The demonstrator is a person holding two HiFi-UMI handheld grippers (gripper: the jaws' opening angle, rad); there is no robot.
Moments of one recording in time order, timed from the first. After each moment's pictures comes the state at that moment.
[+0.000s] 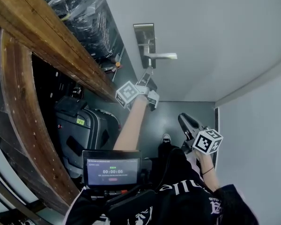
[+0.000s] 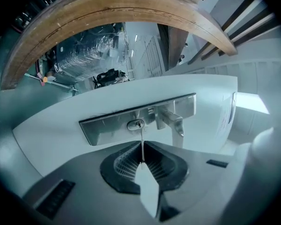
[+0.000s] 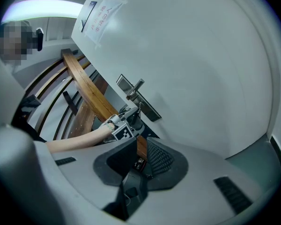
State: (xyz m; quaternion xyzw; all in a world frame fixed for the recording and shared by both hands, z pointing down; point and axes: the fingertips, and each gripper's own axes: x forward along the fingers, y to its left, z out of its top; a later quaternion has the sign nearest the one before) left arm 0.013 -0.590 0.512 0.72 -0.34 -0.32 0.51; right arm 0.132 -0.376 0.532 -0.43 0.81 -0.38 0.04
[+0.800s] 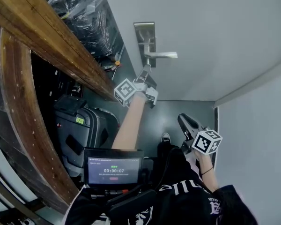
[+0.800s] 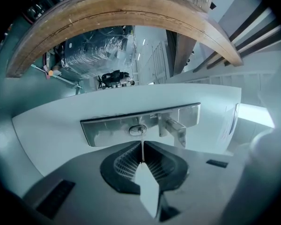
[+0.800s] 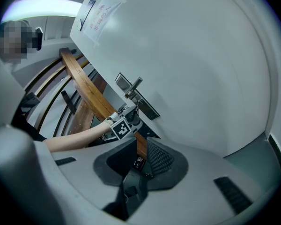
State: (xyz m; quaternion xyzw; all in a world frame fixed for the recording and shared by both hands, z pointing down) left arm 0.005 -0.594 0.514 0.69 -0.33 -0.36 0.54; right arm 0.133 -0.368 0.540 -0.44 0.81 -0.39 0.04
